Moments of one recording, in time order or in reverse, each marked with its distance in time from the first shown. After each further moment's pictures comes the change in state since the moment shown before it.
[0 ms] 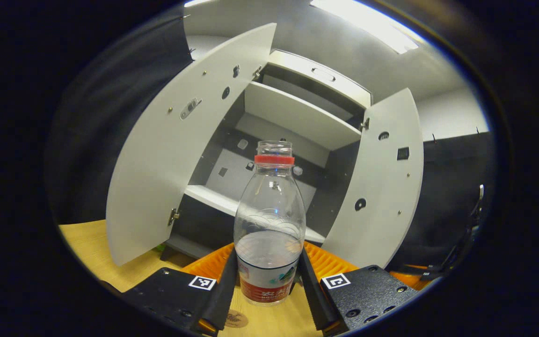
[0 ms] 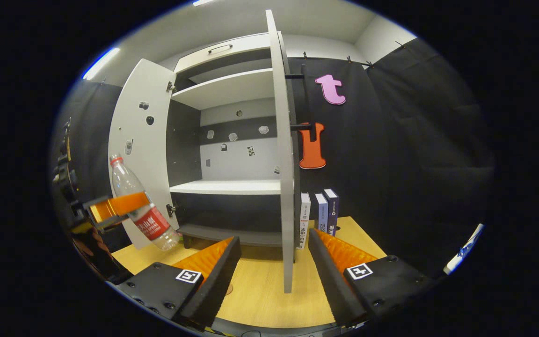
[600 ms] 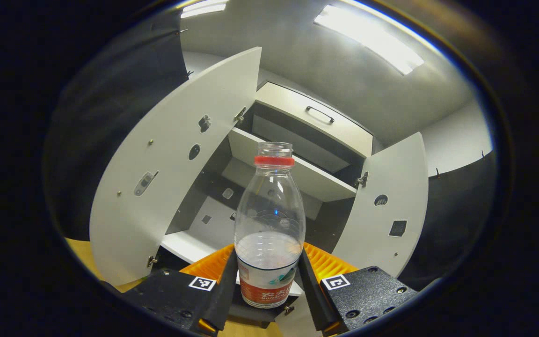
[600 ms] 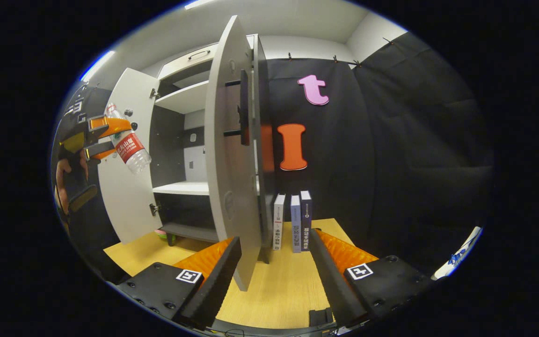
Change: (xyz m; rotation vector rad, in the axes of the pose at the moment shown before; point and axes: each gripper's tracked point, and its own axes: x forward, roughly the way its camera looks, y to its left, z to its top) left arm 0.079 -0.062 0.119 0.019 -0.147 -0.032; right arm -0.009 -0.096 -0.003 0.025 -0.009 -0.106
